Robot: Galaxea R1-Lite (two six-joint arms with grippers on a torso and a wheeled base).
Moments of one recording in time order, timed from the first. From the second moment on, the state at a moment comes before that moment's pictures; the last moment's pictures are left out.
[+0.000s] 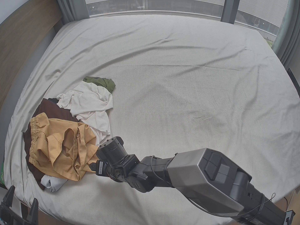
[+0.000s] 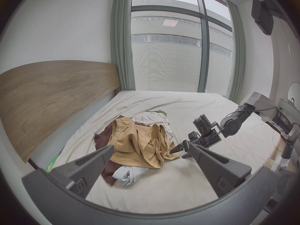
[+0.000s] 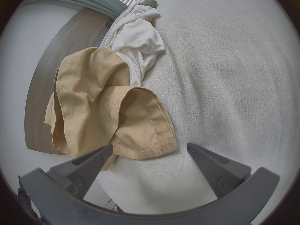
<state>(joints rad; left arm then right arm) 0.00 0.02 -0.02 0.00 -0.02 0.00 0.97 2.74 -2.00 -0.04 -0.08 0.79</state>
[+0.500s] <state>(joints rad) 0.00 0.02 -0.02 0.00 -0.02 0.00 0.97 2.78 -2.00 -0.04 -0.11 0.80</state>
